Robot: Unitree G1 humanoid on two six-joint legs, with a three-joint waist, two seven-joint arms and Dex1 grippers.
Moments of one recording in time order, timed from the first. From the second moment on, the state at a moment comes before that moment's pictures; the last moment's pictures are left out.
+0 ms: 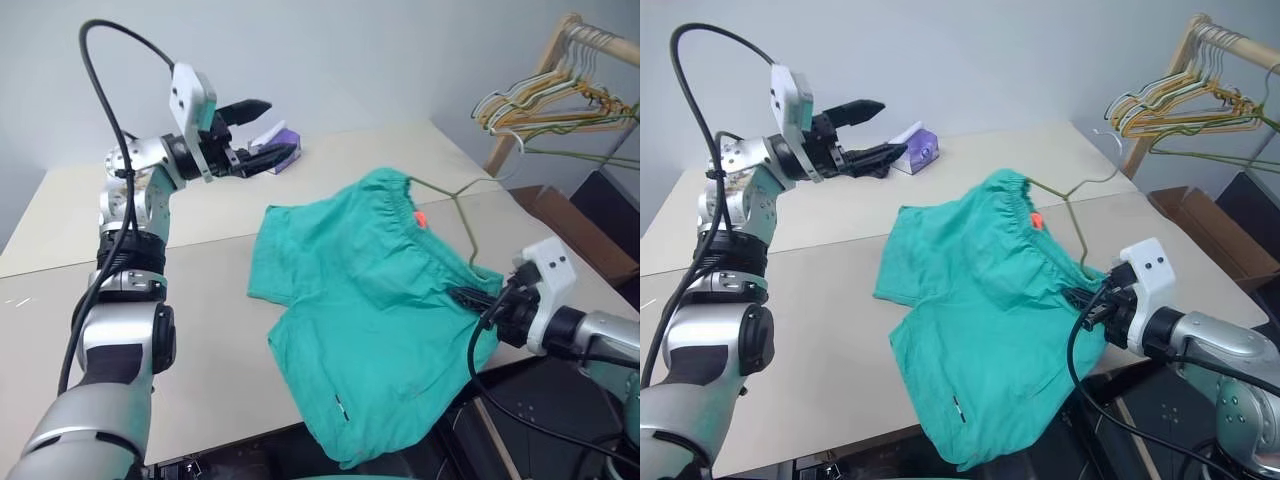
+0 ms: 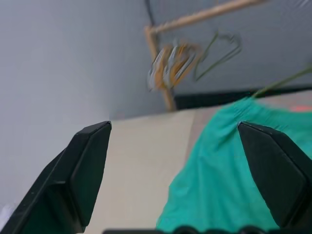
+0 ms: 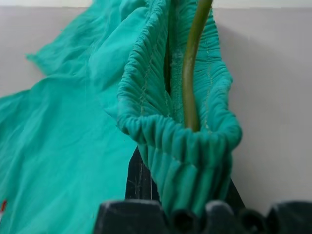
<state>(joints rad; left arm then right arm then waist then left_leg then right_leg) -1.06 0.50 0.11 0.55 -0.40 0.20 -1.17 -0.16 -0.54 -0.58 -0.81 0.60 1.54 0.51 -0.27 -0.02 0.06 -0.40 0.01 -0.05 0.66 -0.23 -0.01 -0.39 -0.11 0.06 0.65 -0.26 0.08</state>
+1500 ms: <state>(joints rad) -0.98 0.50 0.15 0.14 -0.67 0.57 -1.06 -1.08 -0.72 -1.00 0.18 0.07 1.61 -0.18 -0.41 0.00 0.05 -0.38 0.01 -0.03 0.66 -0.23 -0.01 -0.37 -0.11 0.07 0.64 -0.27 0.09</state>
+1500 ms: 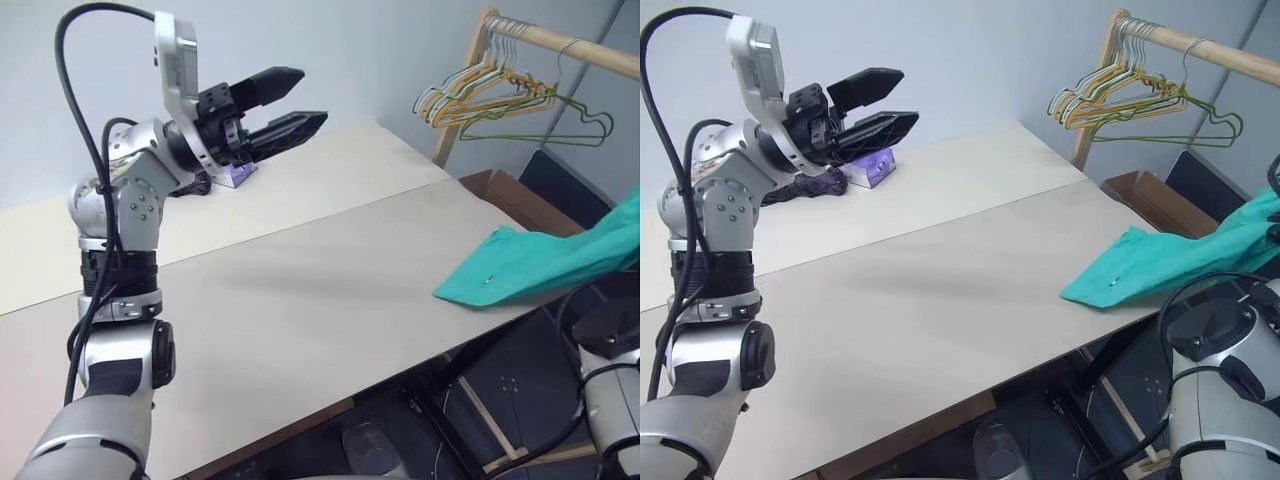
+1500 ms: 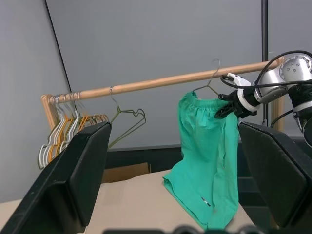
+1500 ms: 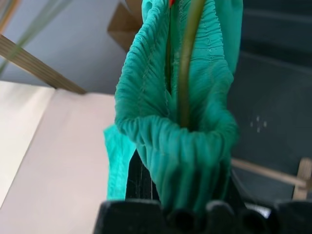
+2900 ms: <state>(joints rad) -0.69 0.63 0.14 -0.05 -0.52 0.46 -0.94 -0.46 -0.64 -0.50 -0.39 0.10 0.52 0.11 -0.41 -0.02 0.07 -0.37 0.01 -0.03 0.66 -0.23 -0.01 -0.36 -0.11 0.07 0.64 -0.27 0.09</state>
